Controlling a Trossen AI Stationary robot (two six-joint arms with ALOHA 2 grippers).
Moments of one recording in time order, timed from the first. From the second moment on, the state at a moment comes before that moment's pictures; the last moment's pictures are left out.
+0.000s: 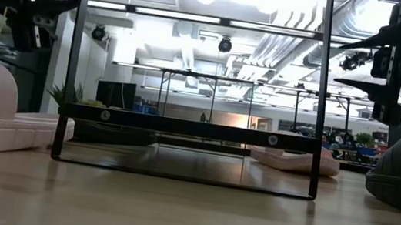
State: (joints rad) left arm -0.12 0.04 0.01 0.18 -0.25 -1.20; right arm 0.12 0.30 0.02 0.26 0.30 1.25
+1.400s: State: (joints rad) left arm -0.12 0.19 0.42 0.23 -0.46 -0.92; right arm 0.12 0.48 0.76 -0.09 0.44 0.70
